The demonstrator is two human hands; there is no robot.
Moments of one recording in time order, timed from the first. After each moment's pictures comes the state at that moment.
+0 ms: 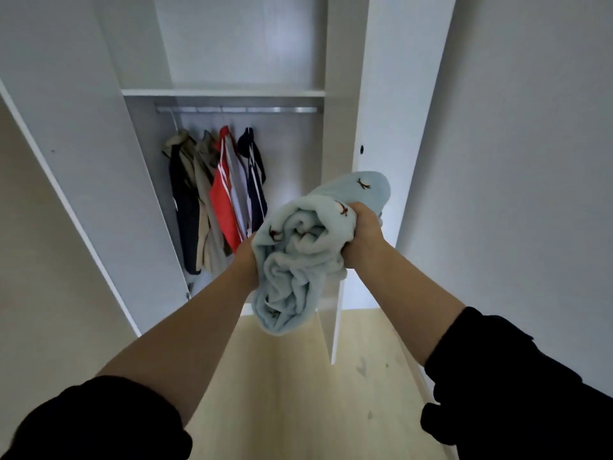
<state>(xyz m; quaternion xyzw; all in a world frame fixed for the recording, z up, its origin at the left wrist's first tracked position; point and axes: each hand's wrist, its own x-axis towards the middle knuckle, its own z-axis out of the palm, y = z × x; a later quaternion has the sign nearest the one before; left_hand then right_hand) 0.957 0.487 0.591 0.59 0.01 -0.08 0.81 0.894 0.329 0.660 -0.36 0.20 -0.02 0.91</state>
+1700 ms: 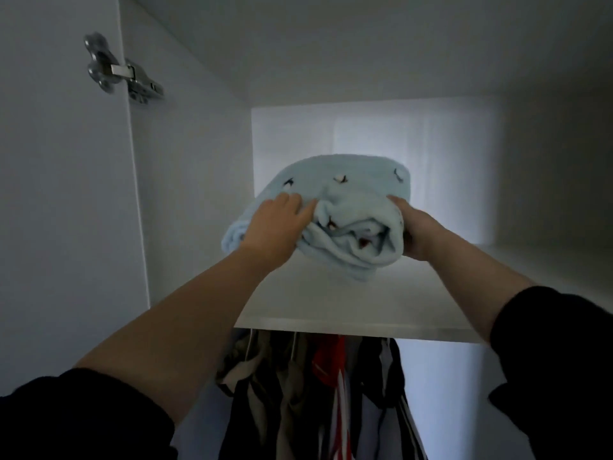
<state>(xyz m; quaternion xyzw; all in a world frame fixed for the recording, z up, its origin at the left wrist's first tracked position) 1.808 0.718 0.865 0.78 -0.27 0.54 -0.14 1.800 0.470 0.879 -0.65 -0.08 -0.07 0.75</state>
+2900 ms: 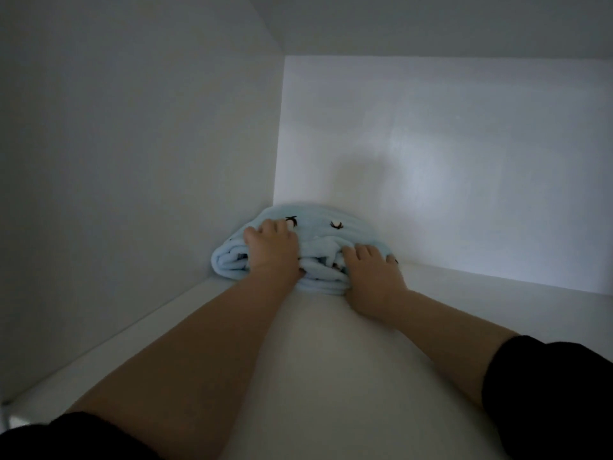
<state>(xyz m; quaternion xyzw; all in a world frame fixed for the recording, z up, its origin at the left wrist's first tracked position) 2.007 0.743 0.819 0.96 0.05 0.22 -0.15 2.021 0.568 0.799 -0.95 -0.16 -0.24 -0.08</state>
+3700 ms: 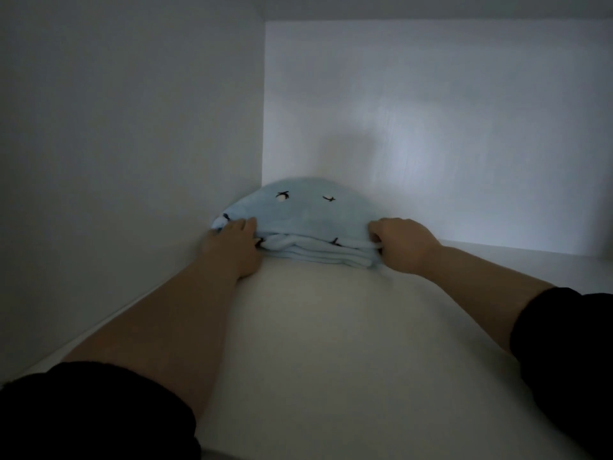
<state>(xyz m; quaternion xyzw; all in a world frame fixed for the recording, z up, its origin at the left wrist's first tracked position) 2.029 0.808 0.783 0.98 0.00 0.18 0.04 2.021 0.513 0.822 -0.95 -0.20 -0.21 -0.09</state>
